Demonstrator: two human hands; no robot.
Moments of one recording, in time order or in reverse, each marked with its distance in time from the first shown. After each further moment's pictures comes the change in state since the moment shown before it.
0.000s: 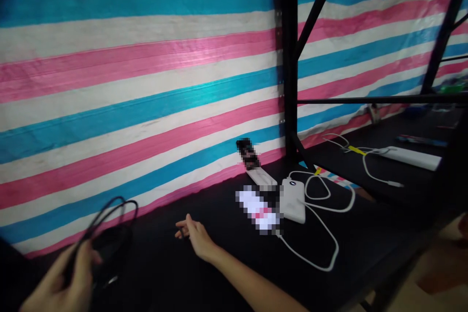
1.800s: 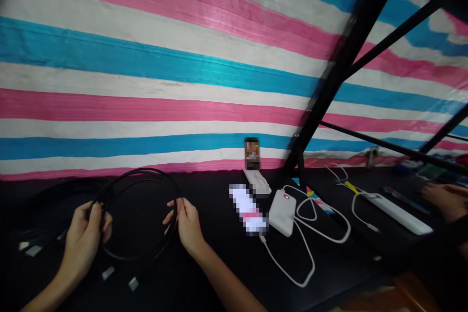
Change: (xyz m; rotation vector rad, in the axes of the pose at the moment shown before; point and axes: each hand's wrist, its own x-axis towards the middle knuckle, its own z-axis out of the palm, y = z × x) left_hand -0.037 -0.038 0.067 -0.707 -0.303 -0.560; right_hand -0.017 -0.013 0.005 0.053 0.057 0.034
